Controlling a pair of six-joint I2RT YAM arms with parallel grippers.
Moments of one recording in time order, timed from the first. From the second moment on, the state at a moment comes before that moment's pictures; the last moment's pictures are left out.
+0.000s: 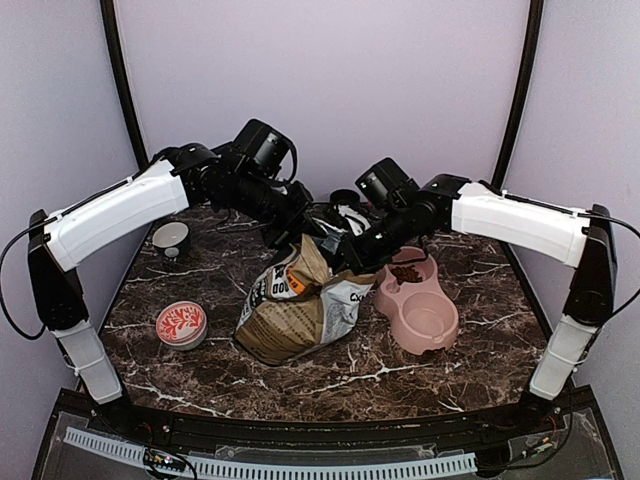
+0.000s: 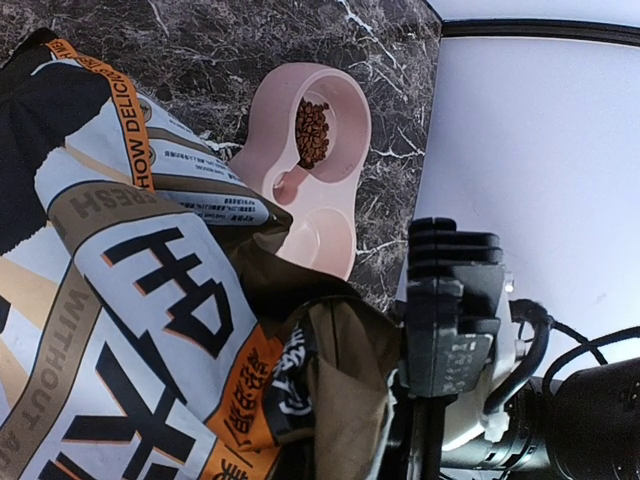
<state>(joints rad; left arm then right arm) -0.86 1.75 1.82 -0.86 0.24 -1.28 0.85 1.74 1.56 -0.78 -0.35 0.32</state>
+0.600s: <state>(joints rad) -0.85 1.72 1.76 -0.81 0.23 -1.28 0.81 1.75 1.42 -0.53 -0.59 0.34</state>
